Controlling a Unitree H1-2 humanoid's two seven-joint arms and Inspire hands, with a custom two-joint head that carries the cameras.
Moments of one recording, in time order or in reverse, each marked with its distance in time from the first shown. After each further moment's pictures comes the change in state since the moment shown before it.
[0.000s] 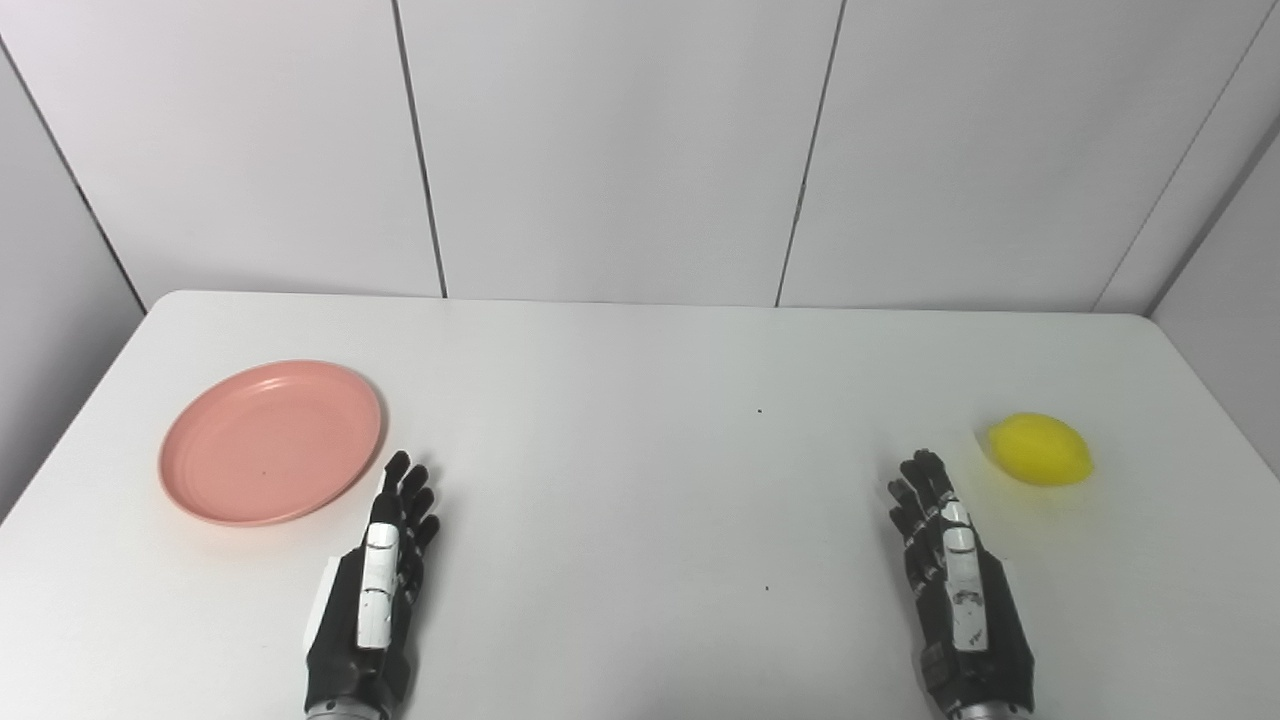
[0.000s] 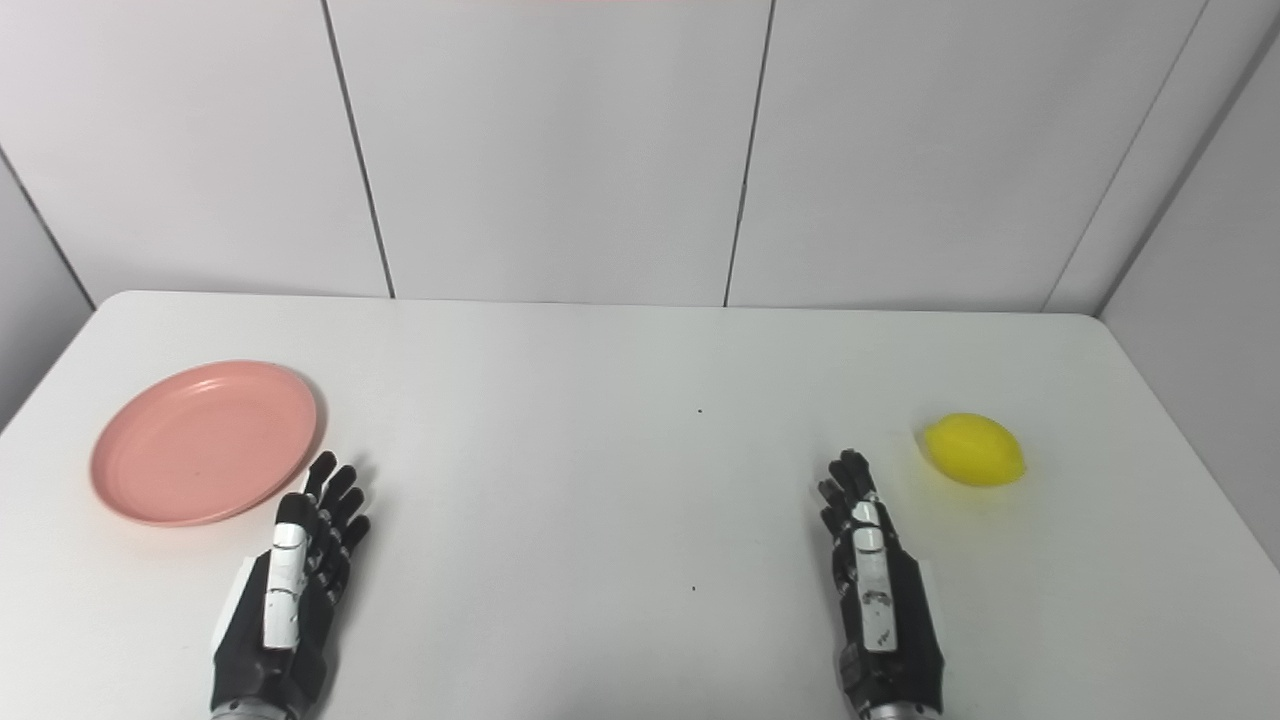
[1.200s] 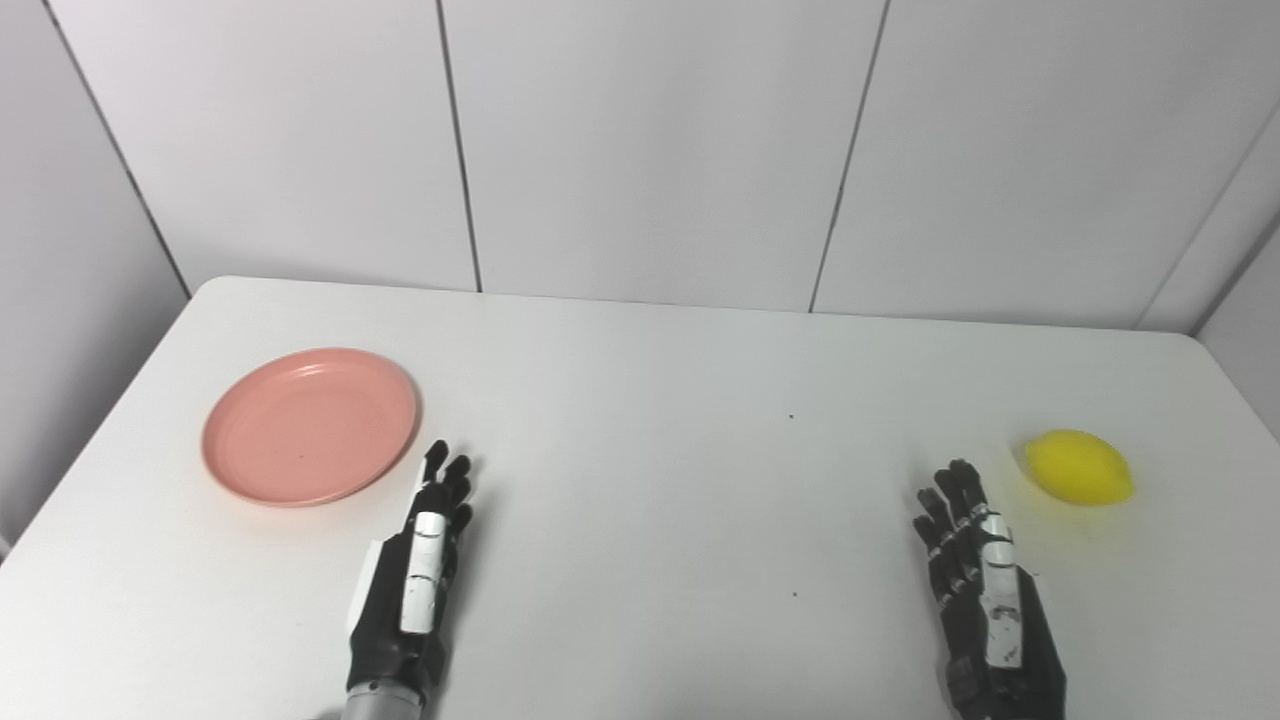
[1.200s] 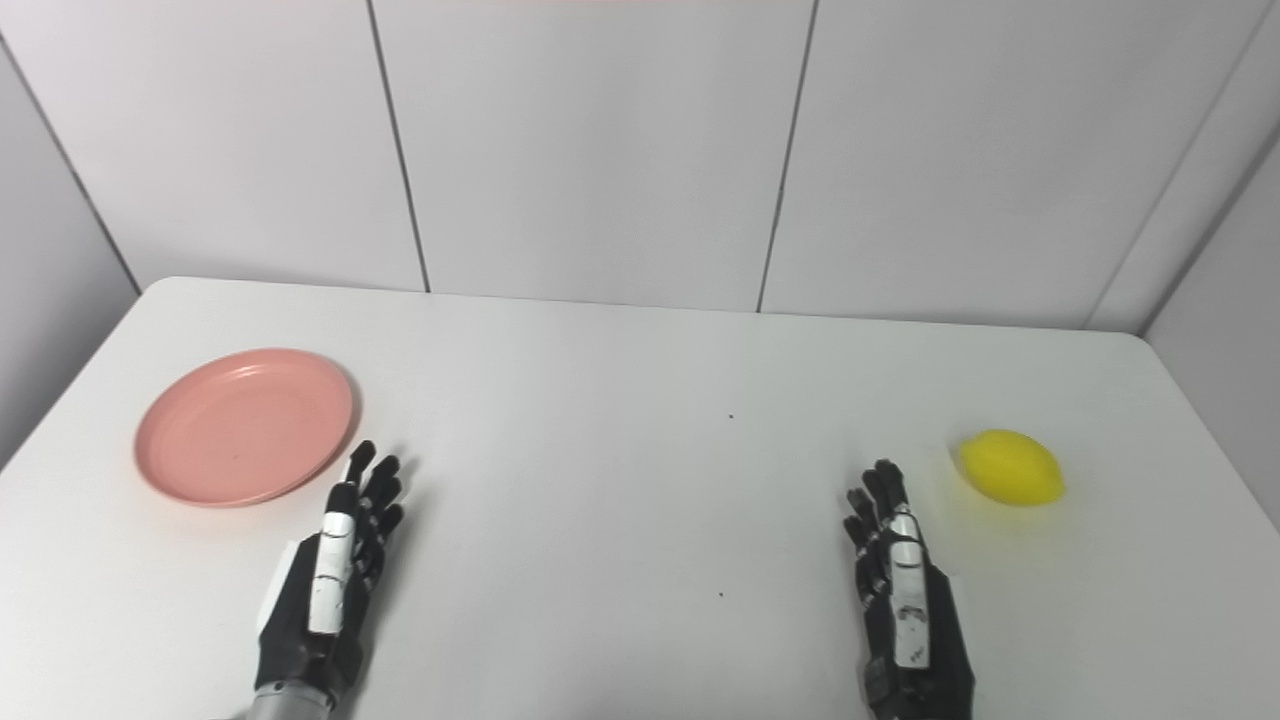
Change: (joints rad) left arm -0.003 -0.018 -0.056 0.037 0.069 -0.052 0.047; right arm -0.012 -0.040 -0.015 0.027 0.081 -0.004 0.055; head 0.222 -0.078
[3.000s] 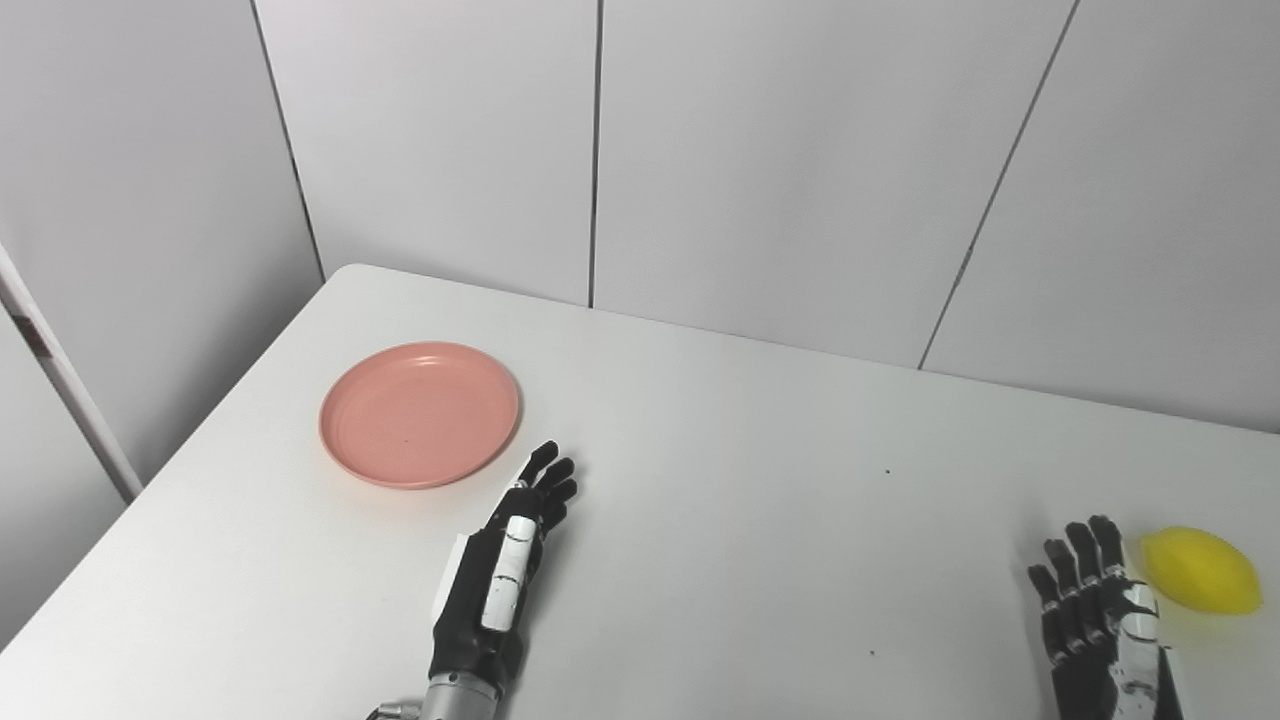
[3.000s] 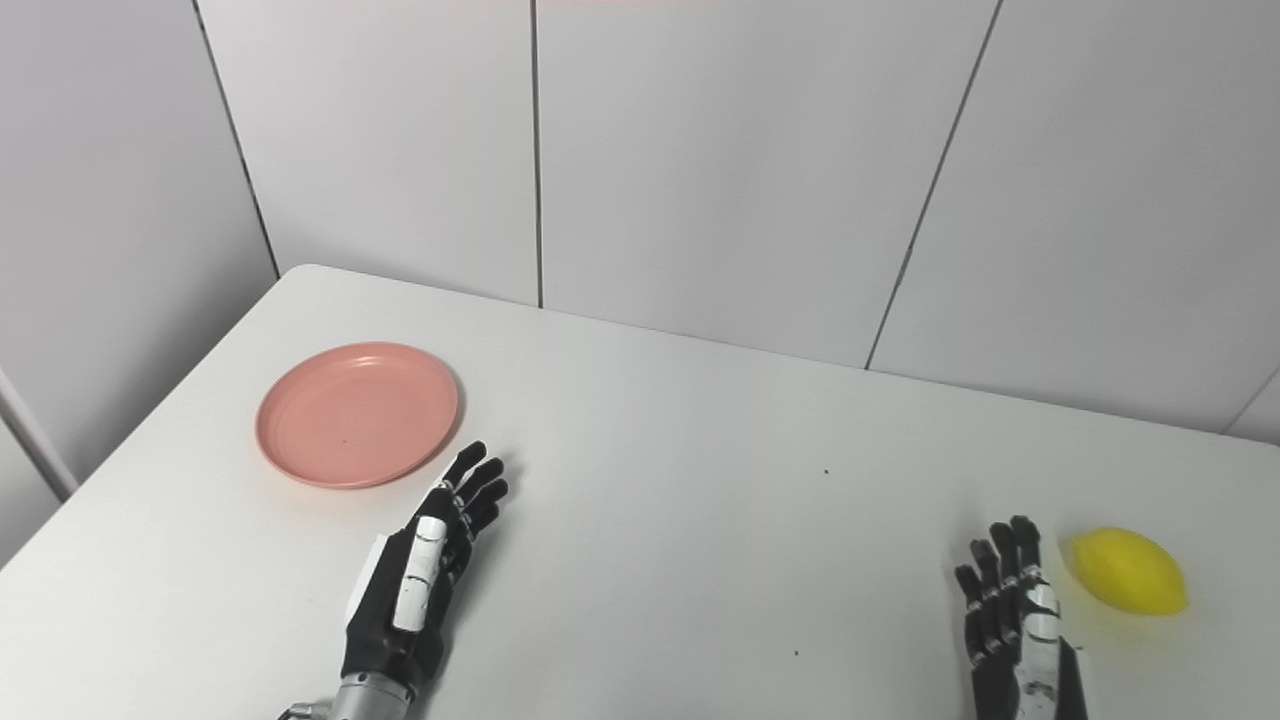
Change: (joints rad) left arm -0.031 -0.002 0.029 0.059 -0.074 -0.150 0.041; right arm -0.049 -0.037 -0.037 0.070 0.040 -0.057 0.054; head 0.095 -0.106
